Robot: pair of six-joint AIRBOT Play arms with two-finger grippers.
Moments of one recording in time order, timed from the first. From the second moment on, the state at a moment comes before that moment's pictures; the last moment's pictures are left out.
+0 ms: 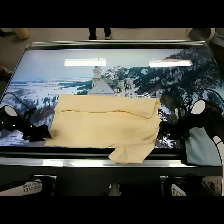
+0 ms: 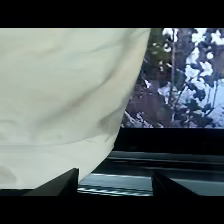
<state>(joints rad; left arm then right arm) 0.34 -1.36 0.84 1.33 -1.33 -1.39 -0.08 -1.13 0.87 -1.29 1.43 1.58</state>
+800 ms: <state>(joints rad) 0.34 -1.35 0.72 1.25 -1.29 -1.37 -0.08 -1.05 0.61 -1.15 1.38 1.53</state>
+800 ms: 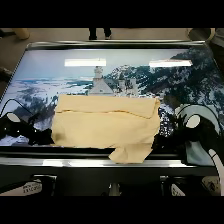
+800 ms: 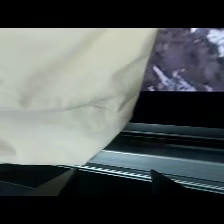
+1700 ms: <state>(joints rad) 0.34 -1.26 0.83 1.21 -1.21 -1.34 -0.08 -1.00 0.52 -0.90 1.21 1.41</state>
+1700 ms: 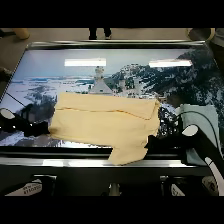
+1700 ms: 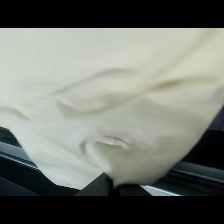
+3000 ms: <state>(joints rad) 0.15 -1.80 1.72 1.08 -1.30 -1.57 -0.13 -1.69 1.32 -1.12 1.23 1.47</state>
